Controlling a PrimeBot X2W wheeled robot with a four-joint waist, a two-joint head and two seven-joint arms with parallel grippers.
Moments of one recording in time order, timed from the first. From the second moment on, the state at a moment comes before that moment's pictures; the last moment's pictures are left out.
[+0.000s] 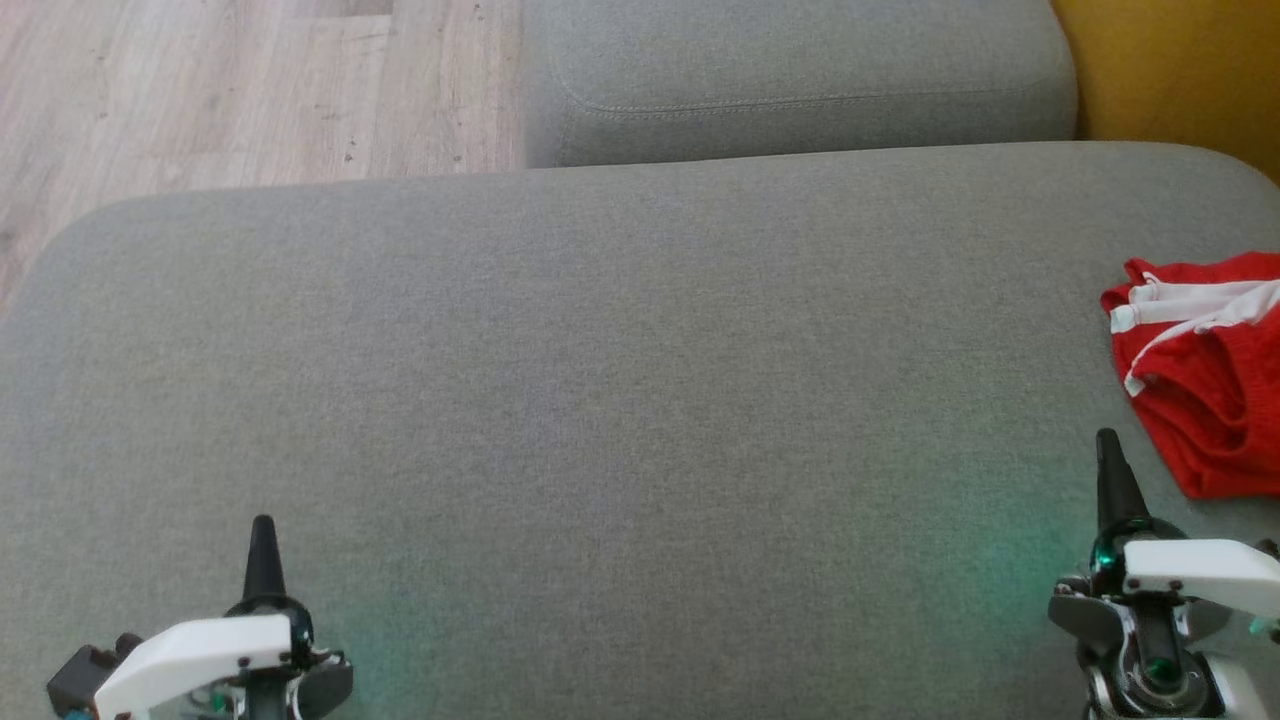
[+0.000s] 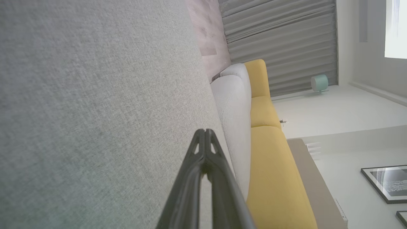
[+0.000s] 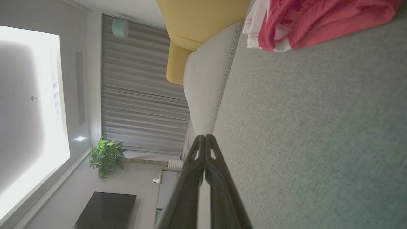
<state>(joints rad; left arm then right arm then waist) -0.04 0.04 0.04 0.31 -1.36 -0.10 0.04 -0.08 -0.05 -0.10 0.35 1.35 0.13 0.04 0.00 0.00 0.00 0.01</state>
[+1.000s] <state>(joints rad) -0.06 0.04 0.07 0.28 -1.60 -0.12 0.11 -0.07 -0.05 -0.13 0.29 1.60 0.13 0.11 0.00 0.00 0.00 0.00</state>
